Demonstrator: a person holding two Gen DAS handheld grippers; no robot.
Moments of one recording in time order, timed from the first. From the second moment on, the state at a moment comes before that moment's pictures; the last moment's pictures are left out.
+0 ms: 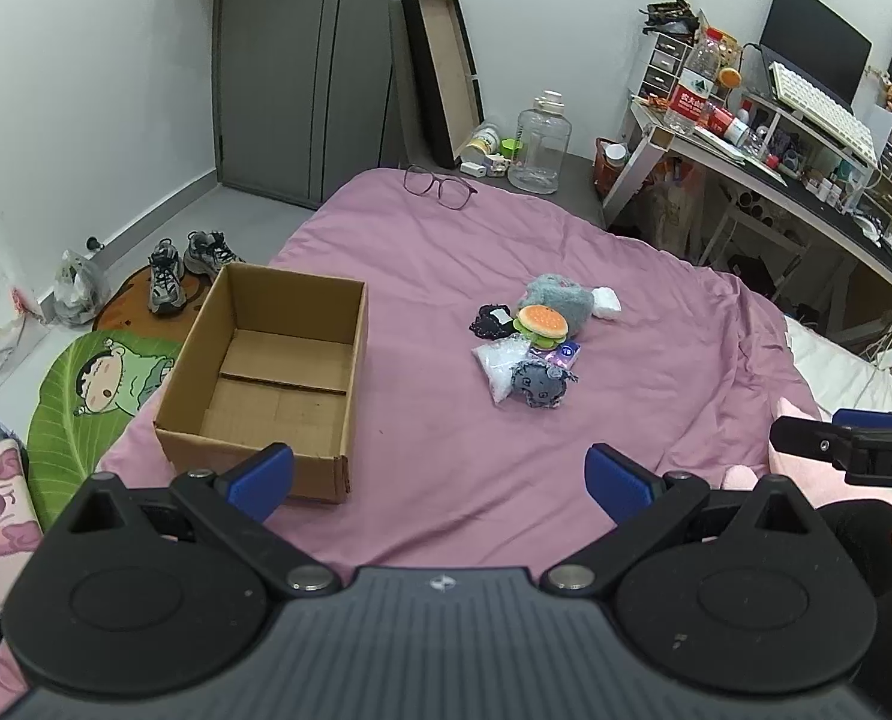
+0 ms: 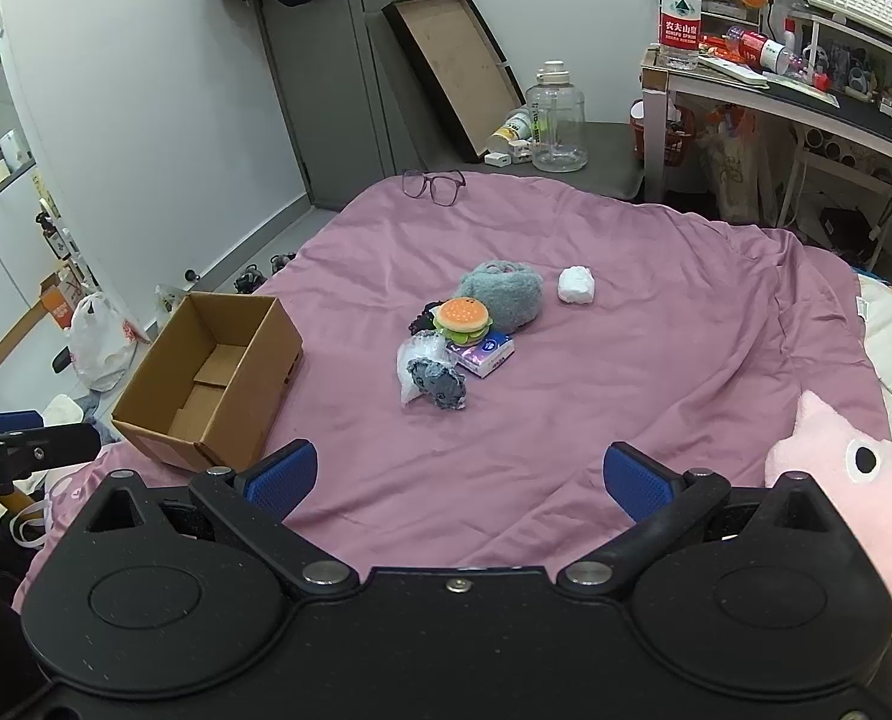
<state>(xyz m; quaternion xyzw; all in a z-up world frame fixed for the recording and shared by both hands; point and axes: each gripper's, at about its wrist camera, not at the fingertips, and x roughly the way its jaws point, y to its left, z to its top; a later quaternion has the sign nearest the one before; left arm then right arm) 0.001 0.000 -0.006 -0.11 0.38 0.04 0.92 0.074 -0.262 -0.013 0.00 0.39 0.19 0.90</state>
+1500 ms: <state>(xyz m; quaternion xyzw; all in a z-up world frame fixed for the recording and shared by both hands) 0.001 -0.003 -0.005 -0.10 0.38 0.04 0.92 0.073 -0.264 -0.013 0.01 0.39 0.19 0.90</state>
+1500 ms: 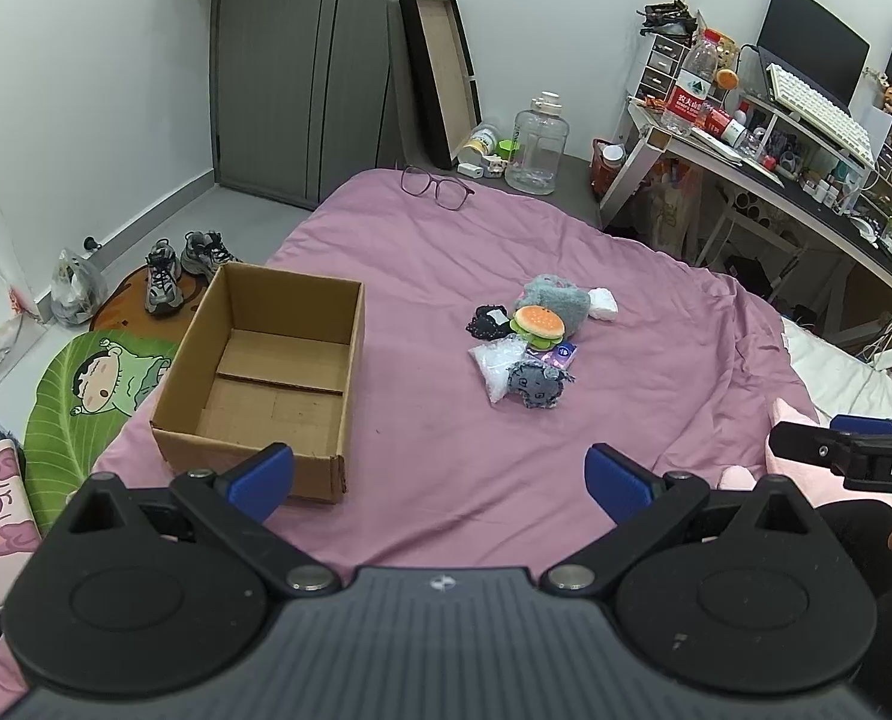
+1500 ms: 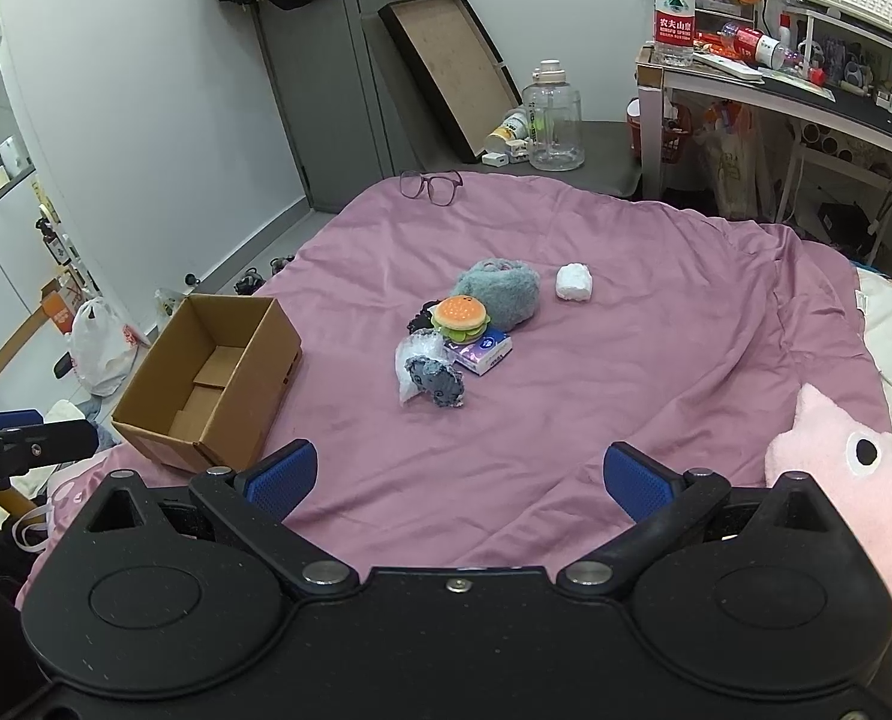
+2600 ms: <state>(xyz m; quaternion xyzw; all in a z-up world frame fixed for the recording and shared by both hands) 0.053 0.014 -0.018 -0.07 0.40 -0.02 0.91 0.117 -0.257 -0.041 0.02 0.41 0.15 0.90</state>
